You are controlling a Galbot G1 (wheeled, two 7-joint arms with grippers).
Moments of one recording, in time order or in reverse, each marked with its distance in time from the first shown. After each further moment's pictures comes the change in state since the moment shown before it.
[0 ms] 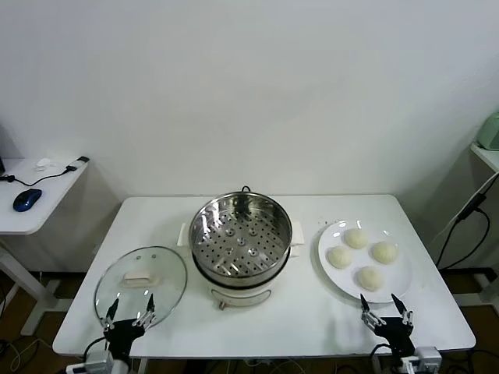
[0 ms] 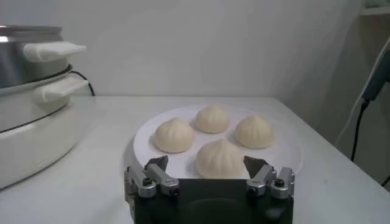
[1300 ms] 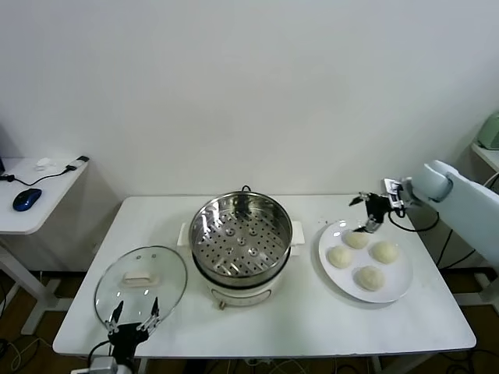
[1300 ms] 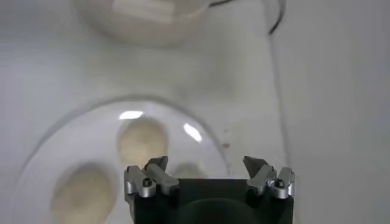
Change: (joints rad) left arm 0.023 0.008 0.026 0.021 0.013 -0.061 0.002; right arm 1.810 -0.404 -1.635 -0.951 -0.205 0.142 -1.141
